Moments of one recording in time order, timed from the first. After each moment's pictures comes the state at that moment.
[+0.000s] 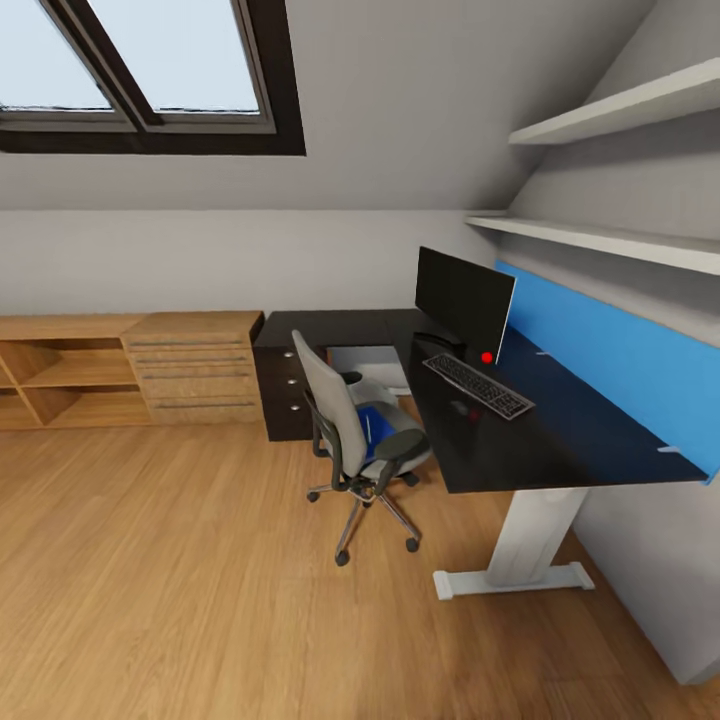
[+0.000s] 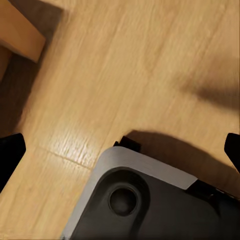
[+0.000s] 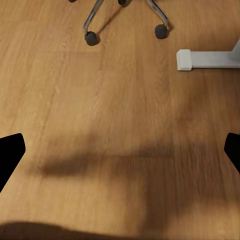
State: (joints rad) left arm 0.01 0.00 0.01 -0.29 0.40 -0.31 0.11; right arm -0.07 0.07 0.08 -0.23 0.05 -0.73 0.00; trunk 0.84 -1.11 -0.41
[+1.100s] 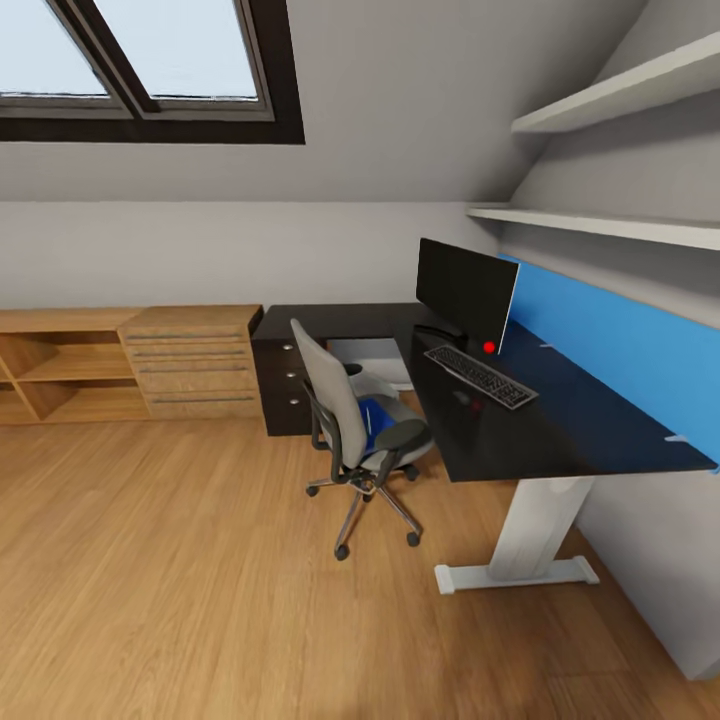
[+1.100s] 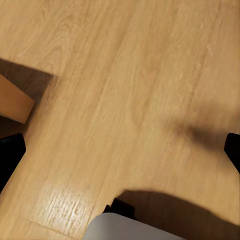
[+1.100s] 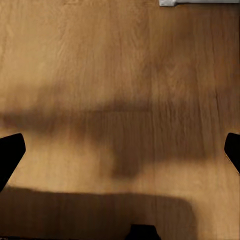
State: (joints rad) left arm 0.01 -0.01 -0.02 -0.26 0.35 -0.60 0.10; right arm -0.16 0.06 0.06 -0.23 0.04 -0.38 -0.08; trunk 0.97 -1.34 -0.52
